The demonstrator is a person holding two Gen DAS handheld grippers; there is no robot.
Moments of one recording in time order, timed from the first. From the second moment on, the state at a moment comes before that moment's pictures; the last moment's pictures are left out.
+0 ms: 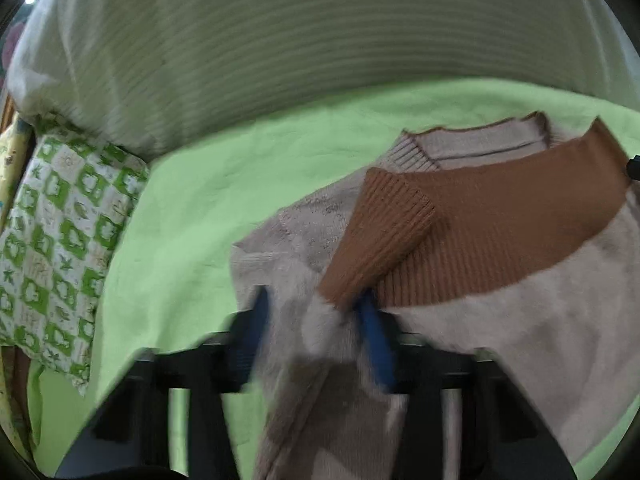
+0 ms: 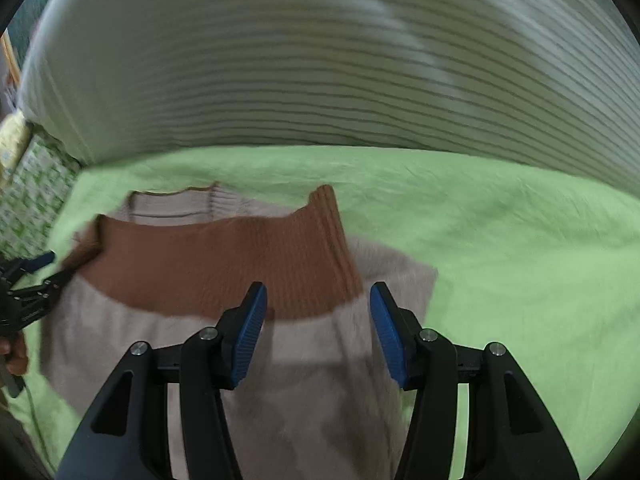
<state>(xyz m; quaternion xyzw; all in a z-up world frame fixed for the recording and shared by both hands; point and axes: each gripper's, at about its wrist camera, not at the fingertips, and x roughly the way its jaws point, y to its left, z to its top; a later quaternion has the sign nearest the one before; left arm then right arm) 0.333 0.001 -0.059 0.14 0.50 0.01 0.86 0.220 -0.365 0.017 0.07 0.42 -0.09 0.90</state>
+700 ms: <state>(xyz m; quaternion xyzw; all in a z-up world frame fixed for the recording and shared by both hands) 0.353 0.071 -0.035 -0.03 0.47 0.04 0.88 0.213 -0.404 0.016 0.16 0.35 -0.17 0.91</state>
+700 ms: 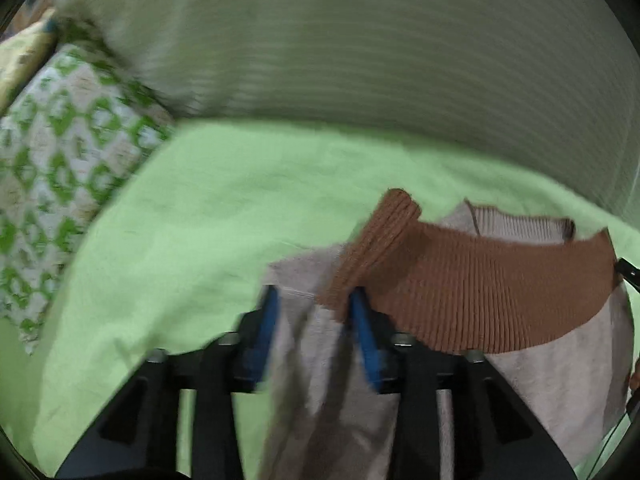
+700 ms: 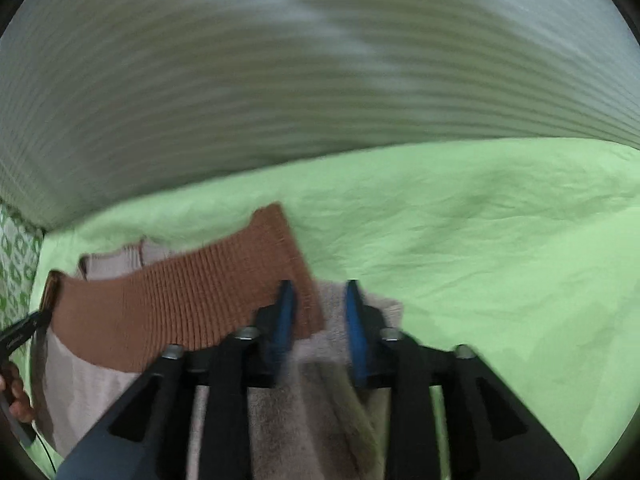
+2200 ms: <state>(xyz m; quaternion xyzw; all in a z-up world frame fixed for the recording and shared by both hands) 0.186 0.143 -0.048 -0.25 0.51 0.10 0.82 0.111 -0.281 0.003 0.18 0.34 -0.04 0.92</state>
